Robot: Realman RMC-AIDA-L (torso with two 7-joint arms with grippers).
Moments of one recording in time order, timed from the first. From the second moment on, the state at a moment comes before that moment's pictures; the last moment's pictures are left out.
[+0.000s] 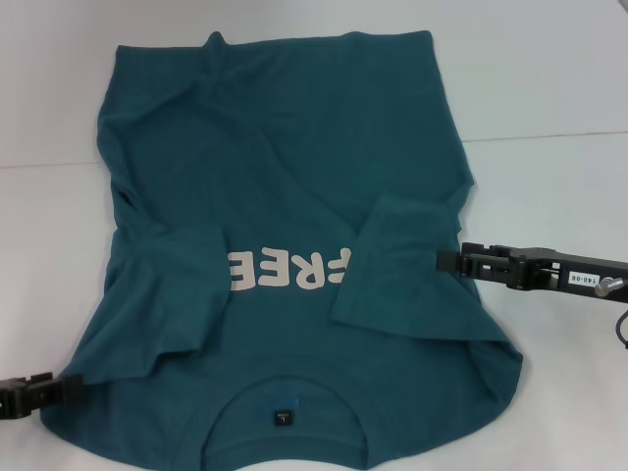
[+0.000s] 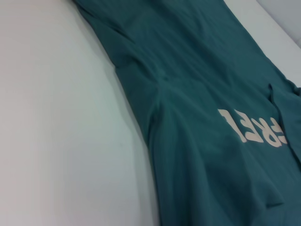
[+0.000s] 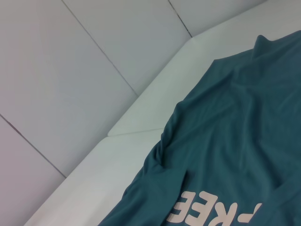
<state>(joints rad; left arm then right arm) -0.36 -2.12 0.48 0.91 2.33 1.43 -1.94 0.50 2.05 -0.60 -0.64 -1.98 -1.45 1.81</state>
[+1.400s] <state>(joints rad) -0.35 -2.13 0.48 0.98 2.36 1.42 -1.98 0.47 2.01 -0.60 -0.64 -2.04 -1.46 1.91</state>
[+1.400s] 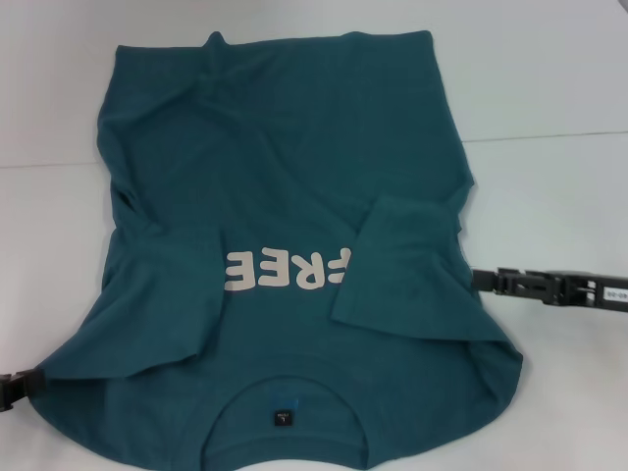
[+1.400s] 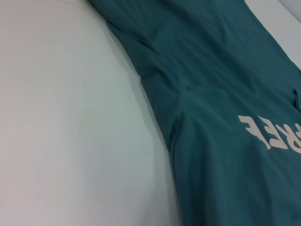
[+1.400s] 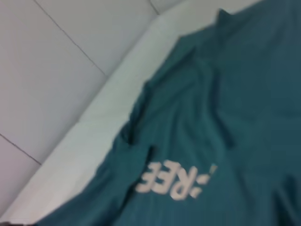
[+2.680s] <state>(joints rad) -0.36 -2.13 0.48 0.97 2.36 1.43 -1.98 0.45 2.01 -0.61 -0.62 -2.20 -1.43 2.05</state>
